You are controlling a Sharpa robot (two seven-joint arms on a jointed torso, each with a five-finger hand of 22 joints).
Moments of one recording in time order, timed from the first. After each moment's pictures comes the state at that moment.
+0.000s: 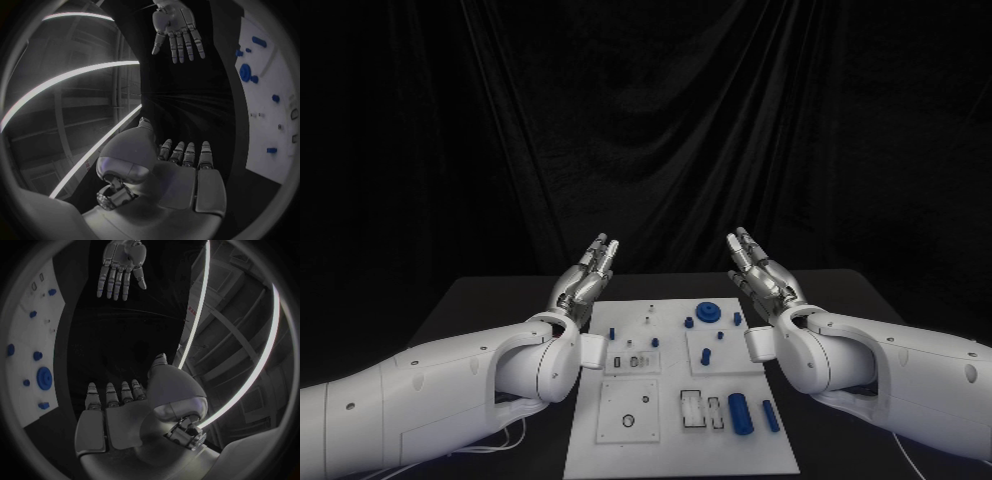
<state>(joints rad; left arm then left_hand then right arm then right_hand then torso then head) 1.14 -0.78 -0.12 1.56 0.07 -0.52 0.52 1.07 0.28 -0.27 0.28 0.08 0.05 -0.16 0.00 0.01 0.00 -0.05 0.01 0.00 0.00 -0.01 0.00 0.00 0.16 0.00 0.10 0.00 0.00 1.17 -0.78 -0.14 1.54 0.09 -0.51 0.47 1.05 0.23 -0.35 0.28 0.10 0.02 -0.23 0.00 0.00 0.00 -0.18 0.00 0.00 0.00 -0.02 0.00 0.00 0.16 0.00 0.16 0.00 0.00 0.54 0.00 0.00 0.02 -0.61</state>
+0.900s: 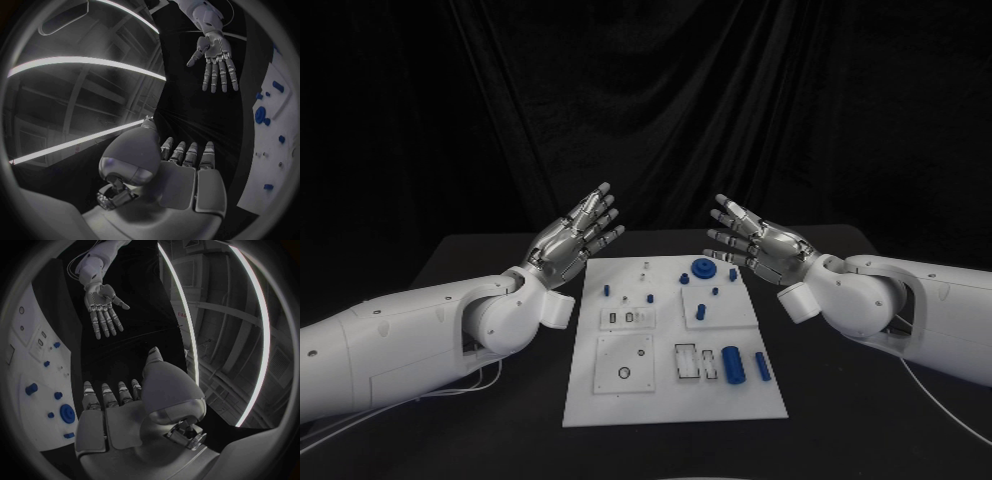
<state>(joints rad) 1.21 -0.84 -0.21 1.48 0.11 0.05 0.65 1.21 0.29 -0.28 0.29 0.16 0.13 -0.11 0.02 0.02 0.02 0.03 0.01 0.01 0.00 0.09 0.00 0.00 0.17 0.00 0.21 0.00 0.00 1.29 -0.88 -0.25 1.52 0.17 0.07 0.34 1.25 0.17 -0.30 0.27 0.19 0.03 -0.22 0.00 0.01 0.00 -0.10 0.00 0.00 0.00 0.10 0.00 0.00 0.16 0.03 0.28 0.02 0.02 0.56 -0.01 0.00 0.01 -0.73</state>
